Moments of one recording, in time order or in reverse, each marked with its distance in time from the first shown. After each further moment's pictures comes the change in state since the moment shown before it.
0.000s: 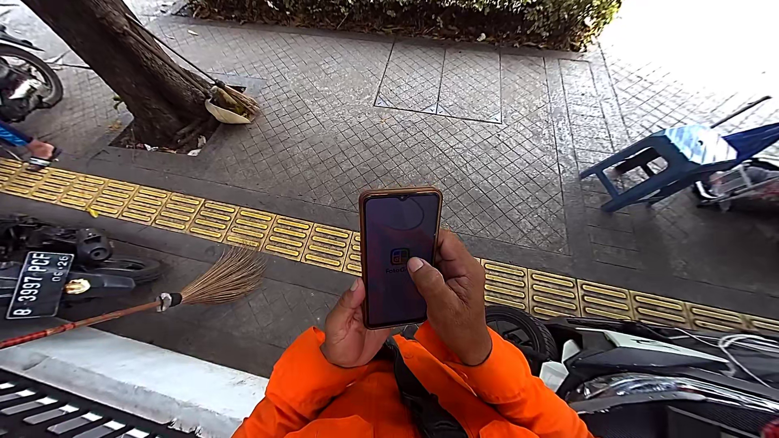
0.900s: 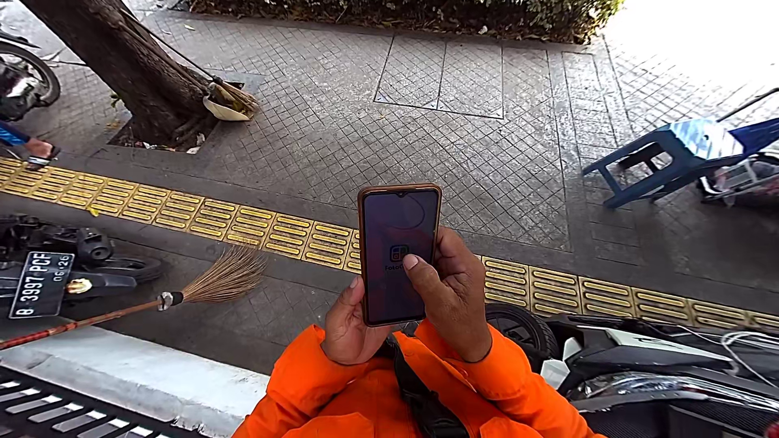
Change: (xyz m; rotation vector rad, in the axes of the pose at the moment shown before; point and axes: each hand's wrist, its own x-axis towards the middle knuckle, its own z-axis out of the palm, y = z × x) left_hand 0.007 0.001 -0.002 -0.005 0.007 -0.015; right_hand 0.006 0.003 -0.001 -0.016 0.011 0.019
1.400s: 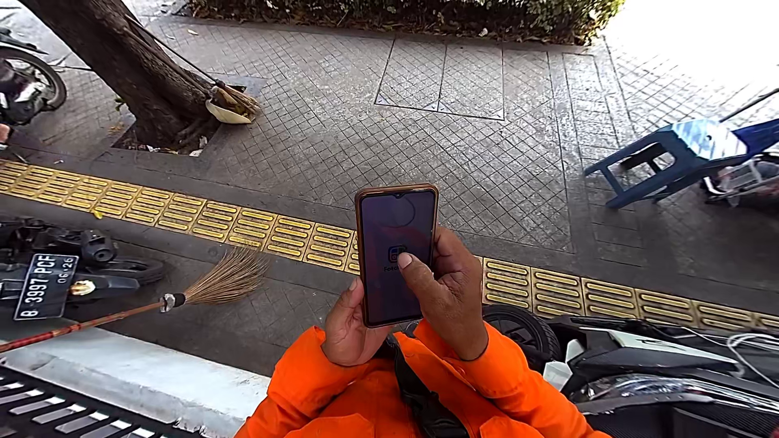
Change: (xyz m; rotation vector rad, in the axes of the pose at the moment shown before) left_hand -0.001 -0.001 0.000 0.036 -0.006 0.032; right_hand 0.003 -0.001 0.004 -0.013 0.017 0.002
